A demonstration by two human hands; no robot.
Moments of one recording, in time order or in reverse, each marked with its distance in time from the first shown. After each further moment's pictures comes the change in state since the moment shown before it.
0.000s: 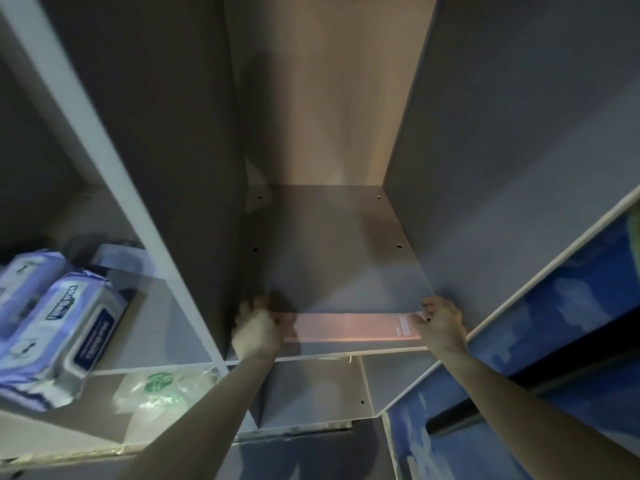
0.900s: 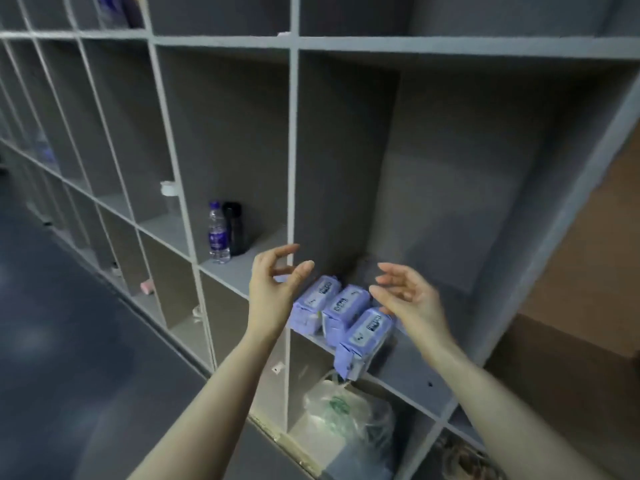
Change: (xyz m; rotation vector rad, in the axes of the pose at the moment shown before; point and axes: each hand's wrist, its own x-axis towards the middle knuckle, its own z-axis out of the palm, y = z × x) left_hand -0.181 -0.167 -0.413 -0.740 0.841 0.238; right_hand -0.332 -0.421 -0.022 0.854 -0.778 -0.743
